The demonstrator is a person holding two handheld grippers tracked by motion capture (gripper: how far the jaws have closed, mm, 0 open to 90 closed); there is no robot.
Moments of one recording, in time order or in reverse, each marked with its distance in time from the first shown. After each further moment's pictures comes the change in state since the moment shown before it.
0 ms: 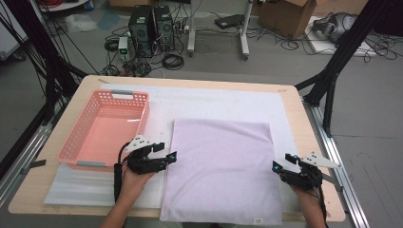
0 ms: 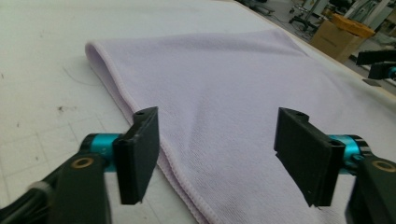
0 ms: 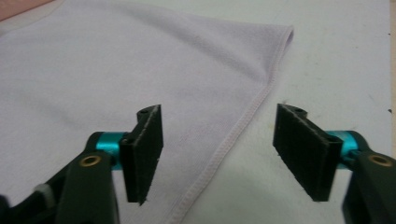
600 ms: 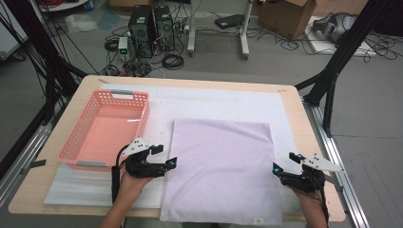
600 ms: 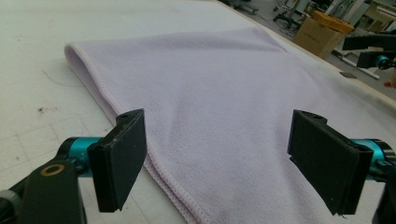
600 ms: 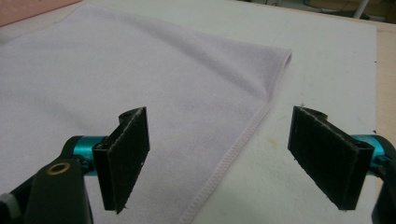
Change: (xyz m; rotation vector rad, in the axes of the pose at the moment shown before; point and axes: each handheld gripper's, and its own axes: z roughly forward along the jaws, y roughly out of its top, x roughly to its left) left arm -0.006 -0.003 -0.007 -0.021 -0.080 0.055; right arm 0.009 0.008 -0.010 -0.031 -0.013 -0.059
